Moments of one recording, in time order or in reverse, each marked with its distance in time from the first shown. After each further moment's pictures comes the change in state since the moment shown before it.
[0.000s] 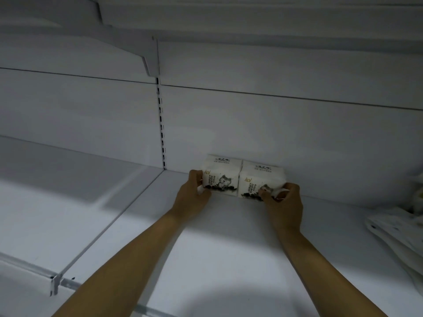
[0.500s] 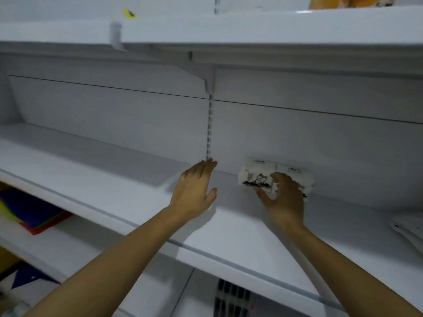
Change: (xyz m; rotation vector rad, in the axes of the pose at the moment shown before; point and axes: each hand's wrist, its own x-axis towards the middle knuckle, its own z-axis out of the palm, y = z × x) left_hand -0.104 0.020 -0.122 0.699 0.128 0.374; right_hand -0.081 -0.075 0.015 -0.314 -0.180 -0.434
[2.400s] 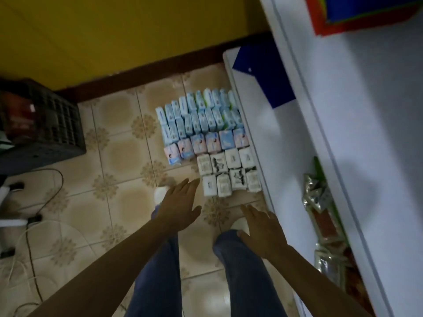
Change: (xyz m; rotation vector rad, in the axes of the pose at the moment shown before) left_hand -0.638 -0.529 0.072 -0.175 -0.790 -1.375; right_hand -0.466 -0.298 0.642 -0.334 -1.845 -0.771
